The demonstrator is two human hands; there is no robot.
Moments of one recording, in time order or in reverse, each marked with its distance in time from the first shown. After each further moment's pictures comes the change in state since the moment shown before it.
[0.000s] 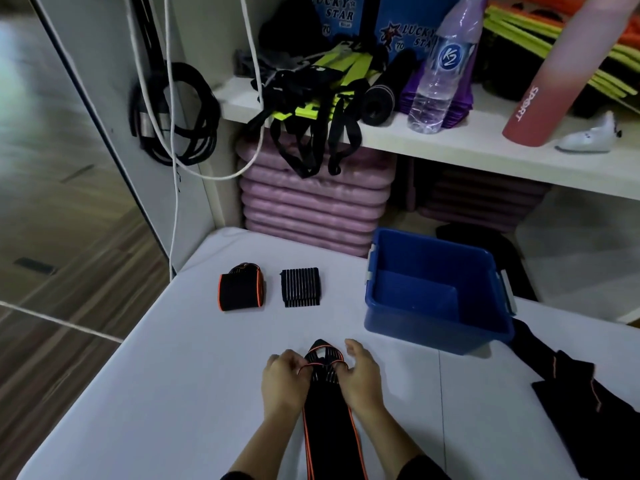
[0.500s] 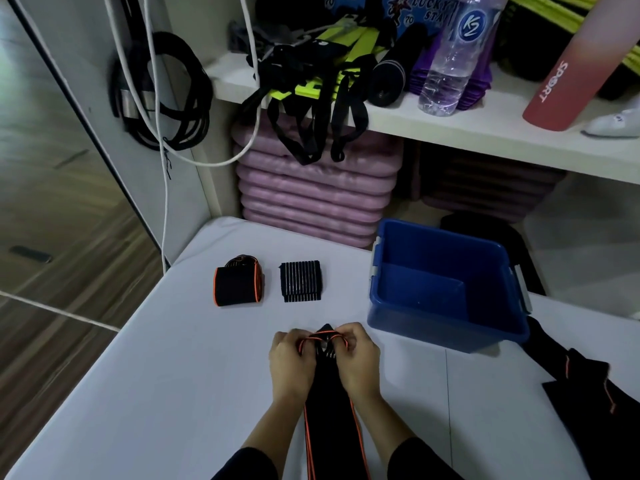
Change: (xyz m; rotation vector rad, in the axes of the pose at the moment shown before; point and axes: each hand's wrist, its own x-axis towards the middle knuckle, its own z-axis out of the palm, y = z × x) left_hand 0.026 0.013 0.017 -0.085 0.066 0.103; right_hand 0.023 -0.010 0.009 0.189 0.108 -0.117
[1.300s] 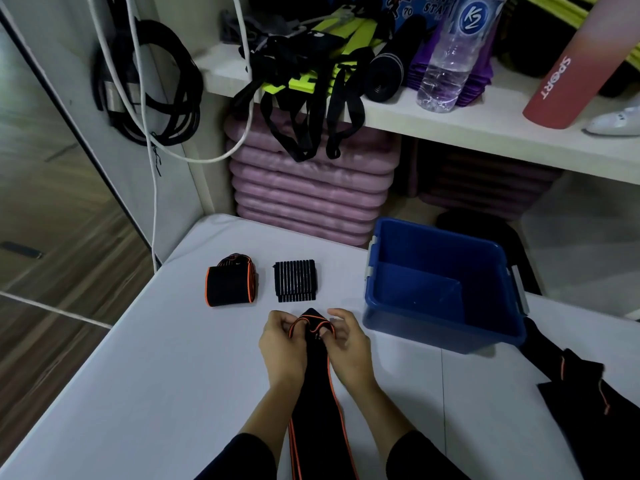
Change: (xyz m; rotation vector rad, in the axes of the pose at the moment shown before) left_hand 0.014 0.024 0.000 -0.227 0.165 -0.106; right_hand 0.014 -0.009 -0.002 0.081 -0.146 0.008
